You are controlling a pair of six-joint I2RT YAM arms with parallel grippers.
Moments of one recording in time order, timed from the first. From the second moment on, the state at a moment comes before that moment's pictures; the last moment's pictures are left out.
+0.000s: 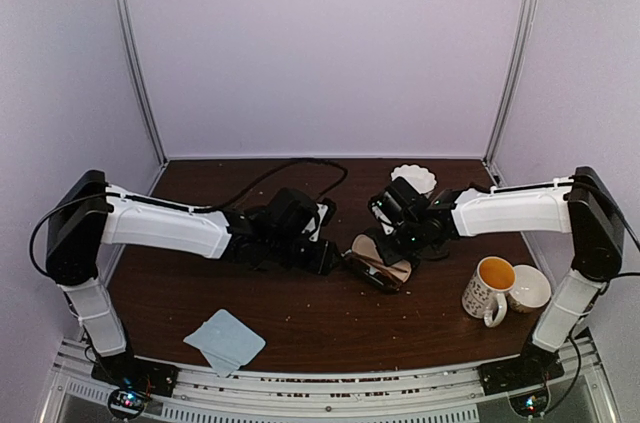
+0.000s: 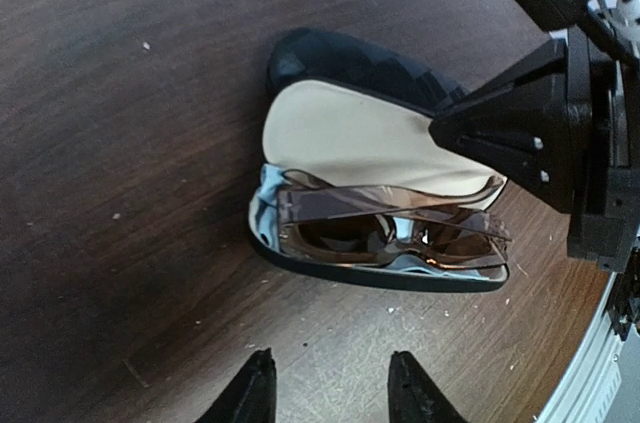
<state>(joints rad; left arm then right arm) -1.01 1.78 1.13 -0.08 -0.01 -0.52 0.81 1.69 1.10 -0.45 0.22 0.30</state>
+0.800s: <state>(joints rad) -1.01 1.98 1.23 -0.08 0.14 -0.56 0.79 1.74 1.09 -0.45 0.17 0.24</state>
